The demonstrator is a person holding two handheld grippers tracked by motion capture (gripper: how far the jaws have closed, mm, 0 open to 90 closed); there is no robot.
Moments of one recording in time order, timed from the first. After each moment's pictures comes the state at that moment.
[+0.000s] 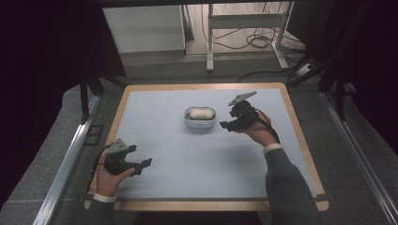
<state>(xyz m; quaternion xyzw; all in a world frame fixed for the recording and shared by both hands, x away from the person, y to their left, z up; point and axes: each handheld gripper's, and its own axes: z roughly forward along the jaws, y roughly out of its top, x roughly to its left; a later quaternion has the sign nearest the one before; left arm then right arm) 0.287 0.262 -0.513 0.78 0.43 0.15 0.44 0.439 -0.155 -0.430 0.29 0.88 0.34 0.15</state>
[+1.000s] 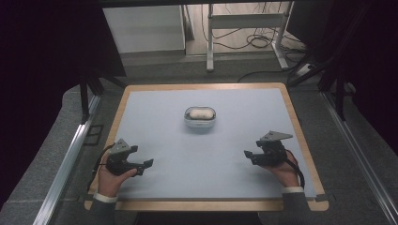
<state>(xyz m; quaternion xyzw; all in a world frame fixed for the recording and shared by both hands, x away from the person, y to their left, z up) 0.287 0.257 -0.514 0.78 0.42 0.15 0.43 0.352 -0.243 -0.495 0.37 0.83 0.38 0.17</state>
